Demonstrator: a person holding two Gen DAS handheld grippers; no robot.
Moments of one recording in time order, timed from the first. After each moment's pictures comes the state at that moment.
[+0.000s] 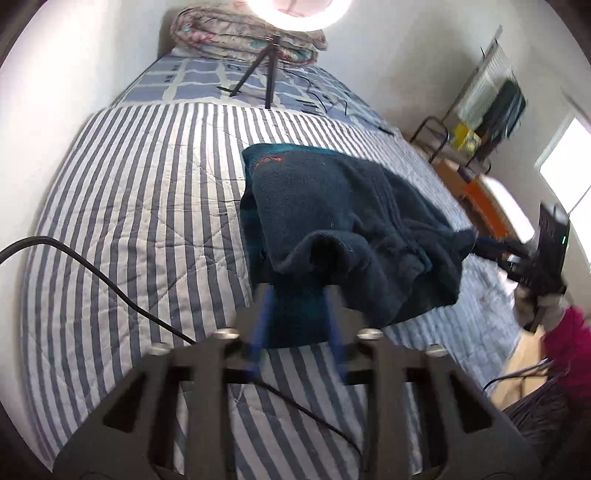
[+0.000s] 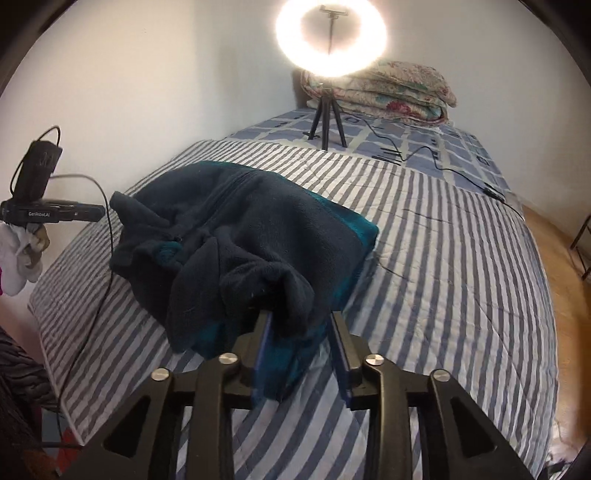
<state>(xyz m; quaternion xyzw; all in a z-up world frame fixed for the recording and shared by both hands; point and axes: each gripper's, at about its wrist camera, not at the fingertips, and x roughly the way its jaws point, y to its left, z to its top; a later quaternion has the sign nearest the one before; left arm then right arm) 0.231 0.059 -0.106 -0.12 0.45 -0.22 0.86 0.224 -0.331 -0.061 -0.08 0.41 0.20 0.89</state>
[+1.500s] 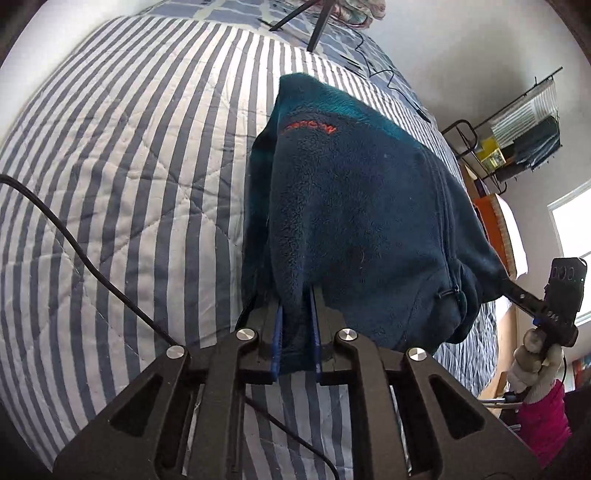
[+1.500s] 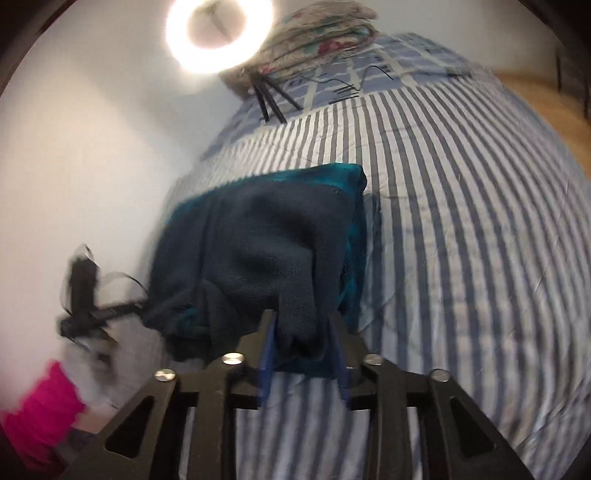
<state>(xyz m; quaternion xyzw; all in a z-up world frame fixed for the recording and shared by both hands) 0.288 0.020 -0.148 -0.18 0.55 -0.18 0.80 0.227 -0.367 -0.077 0.20 0.48 0.17 0.83</state>
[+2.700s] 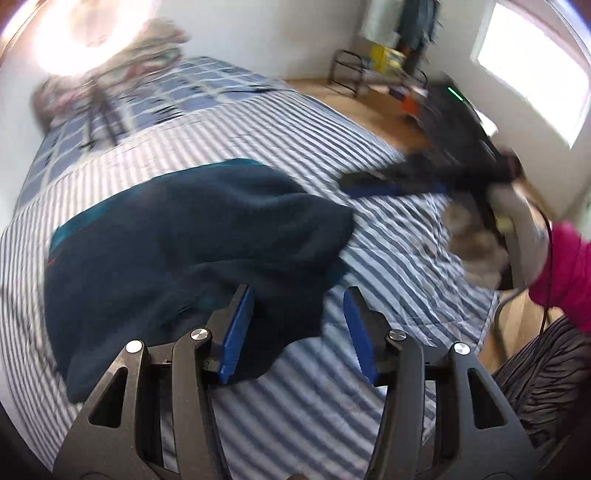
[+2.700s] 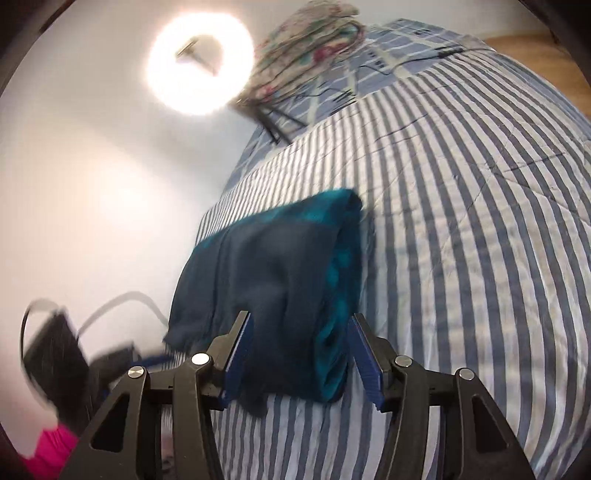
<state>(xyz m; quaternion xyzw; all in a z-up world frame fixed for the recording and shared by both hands) 0.198 -0.198 -0.065 0.10 0.44 -0.35 0.82 0.275 -0.417 -0.102 0.28 0.47 0.21 0.81</state>
